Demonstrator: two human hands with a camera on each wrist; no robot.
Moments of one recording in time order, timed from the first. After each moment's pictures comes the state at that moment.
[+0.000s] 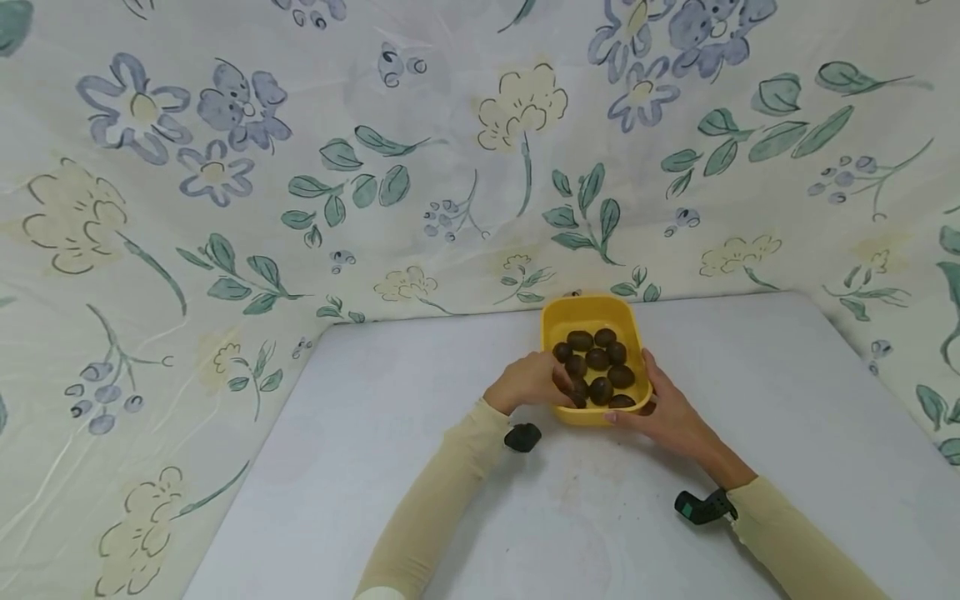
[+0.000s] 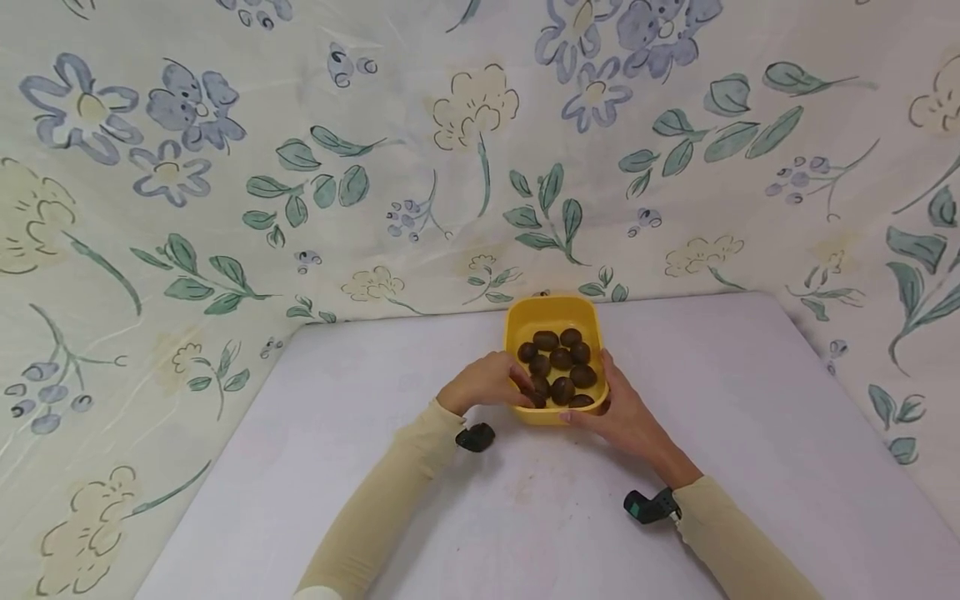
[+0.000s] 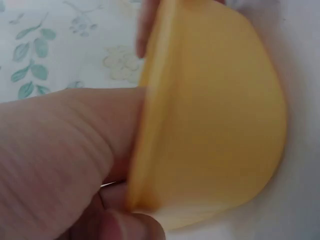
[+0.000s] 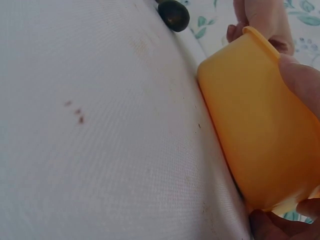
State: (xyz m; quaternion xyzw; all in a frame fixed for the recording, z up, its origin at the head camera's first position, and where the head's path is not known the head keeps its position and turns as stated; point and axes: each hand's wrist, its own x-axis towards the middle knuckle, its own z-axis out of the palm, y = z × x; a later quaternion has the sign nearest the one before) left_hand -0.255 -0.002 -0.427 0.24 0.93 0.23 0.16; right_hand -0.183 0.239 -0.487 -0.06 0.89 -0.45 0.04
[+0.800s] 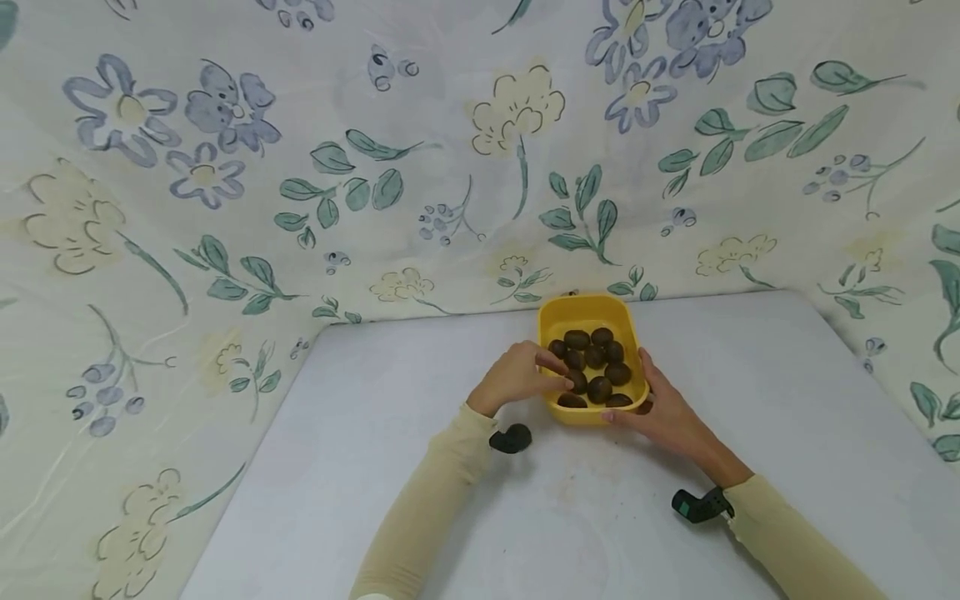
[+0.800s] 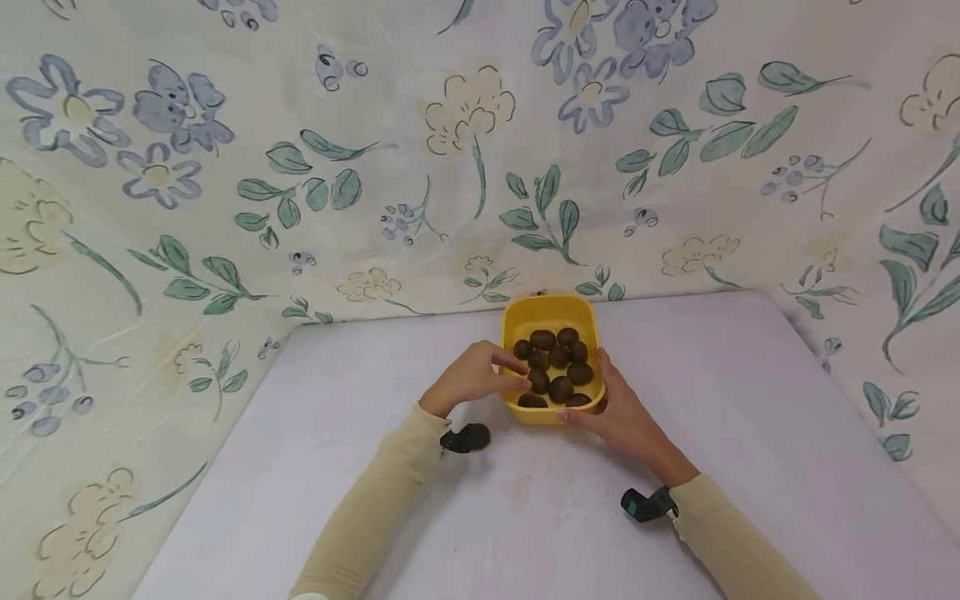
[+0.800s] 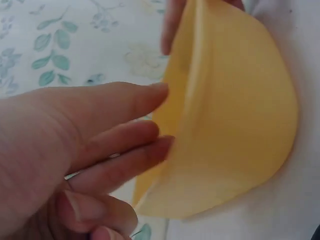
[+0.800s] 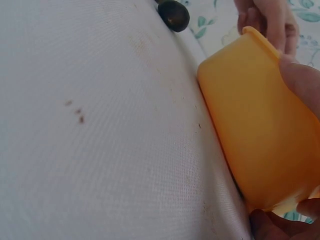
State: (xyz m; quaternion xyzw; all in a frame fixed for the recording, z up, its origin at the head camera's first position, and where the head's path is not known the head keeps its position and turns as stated) left_hand -0.258 -0.019 -0.419 0.24 0.91 0.32 0.12; right_hand -0.185 0.236 -0.485 -0.06 0.89 -0.45 0.05
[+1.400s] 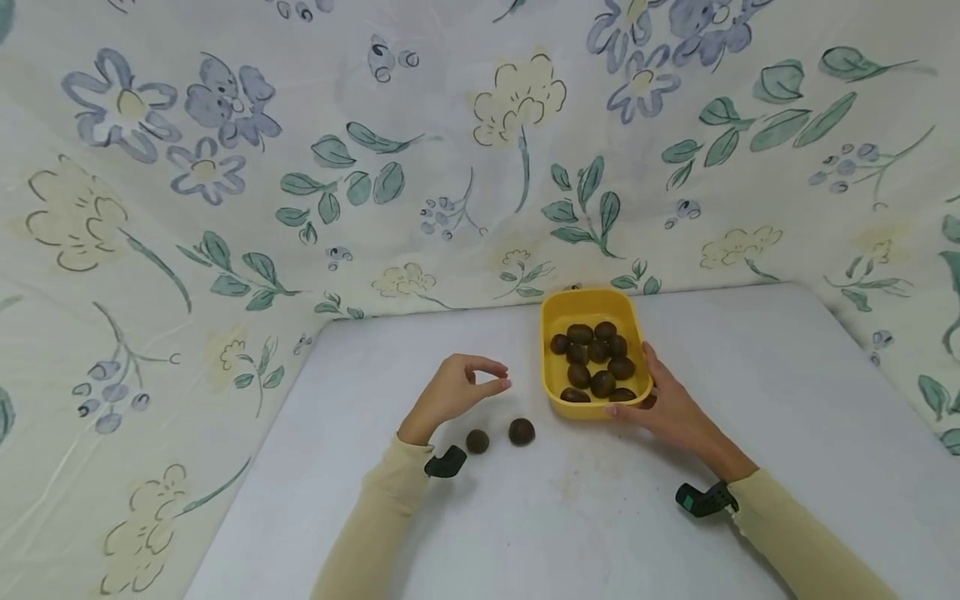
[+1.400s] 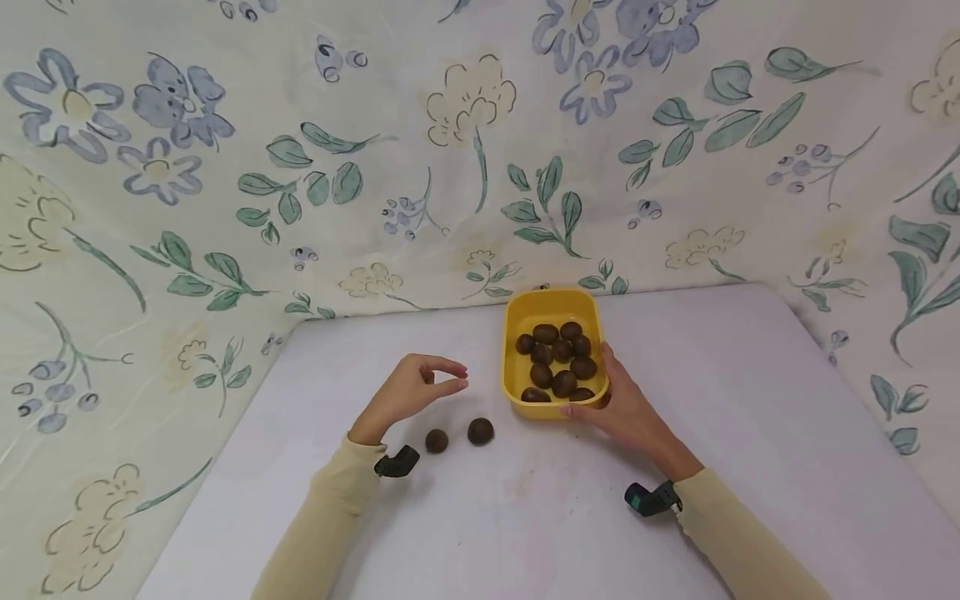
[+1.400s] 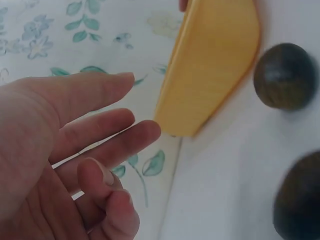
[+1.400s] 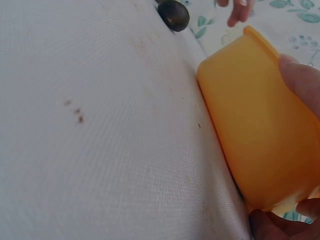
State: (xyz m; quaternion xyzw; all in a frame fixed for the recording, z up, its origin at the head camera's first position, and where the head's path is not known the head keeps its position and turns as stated) left_hand -0.231 -0.109 -0.422 0.19 0.91 0.36 0.05; right_hand -0.186 0.235 -0.487 -0.05 0.89 -0.45 0.04
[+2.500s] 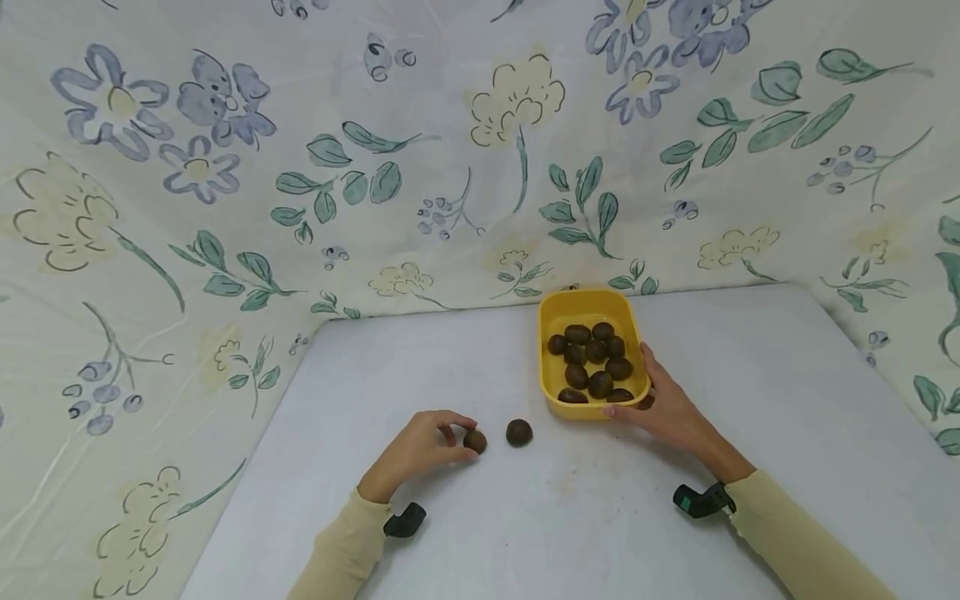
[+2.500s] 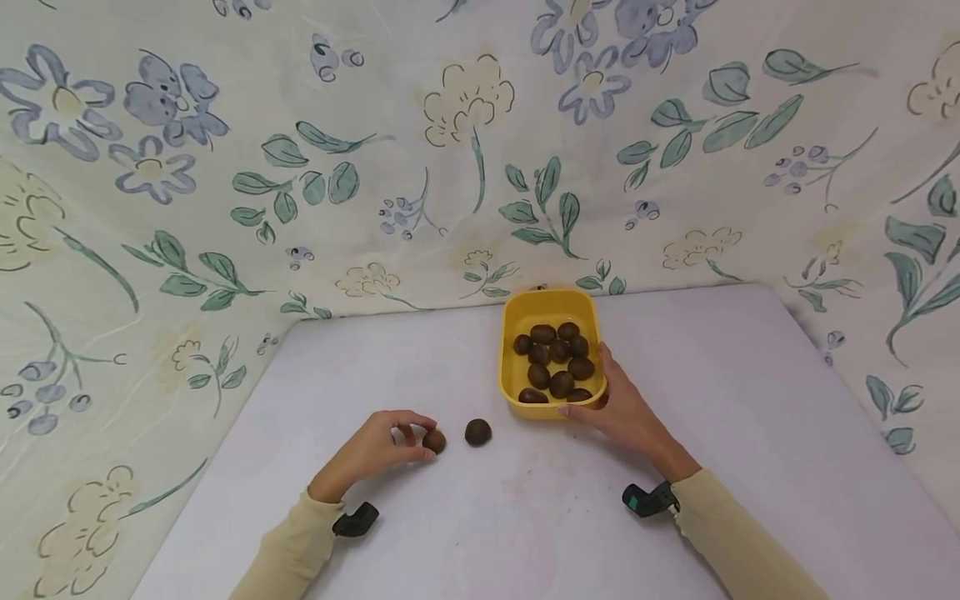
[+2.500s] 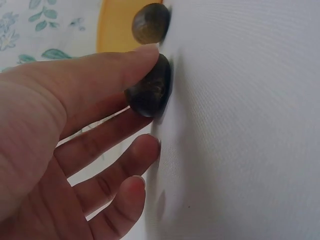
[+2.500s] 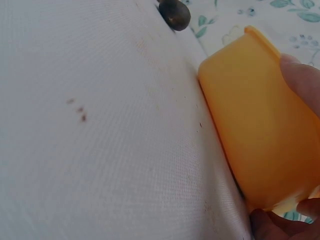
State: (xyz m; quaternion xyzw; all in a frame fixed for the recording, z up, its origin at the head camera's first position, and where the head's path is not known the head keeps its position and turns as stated) left_hand -0.184 -0.167 -0.468 0.23 0.91 0.33 0.09; right_hand -0.188 0.236 -0.487 -0.05 0.89 -0.45 0.04
